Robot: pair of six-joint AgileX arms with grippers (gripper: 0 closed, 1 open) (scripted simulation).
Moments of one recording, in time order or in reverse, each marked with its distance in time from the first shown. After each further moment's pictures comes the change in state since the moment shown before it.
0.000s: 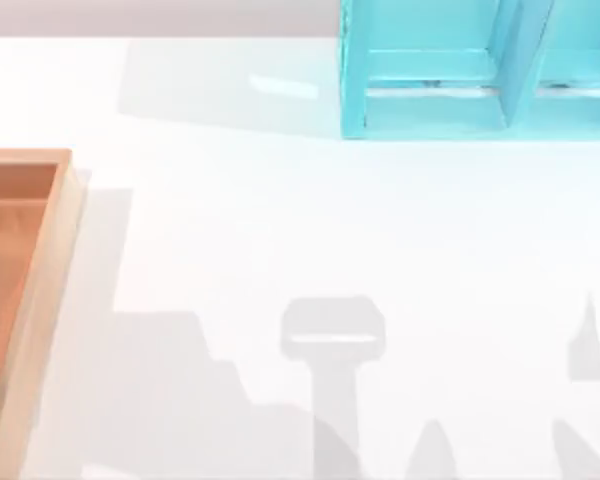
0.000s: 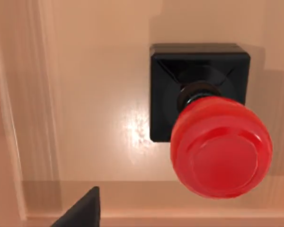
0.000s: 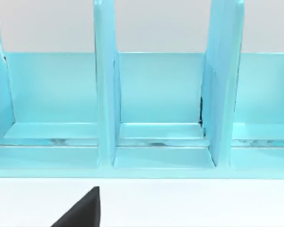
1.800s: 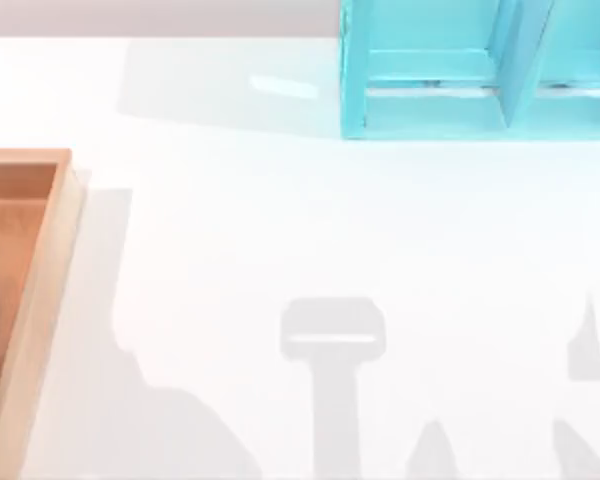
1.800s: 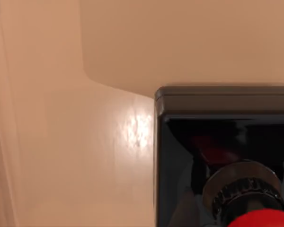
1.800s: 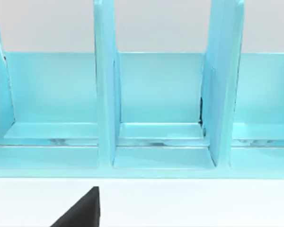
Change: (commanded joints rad) left arm 0.007 0.070 -0.252 0.330 0.000 0.008; right arm 0.000 0.000 0.000 0.000 0.000 0.000
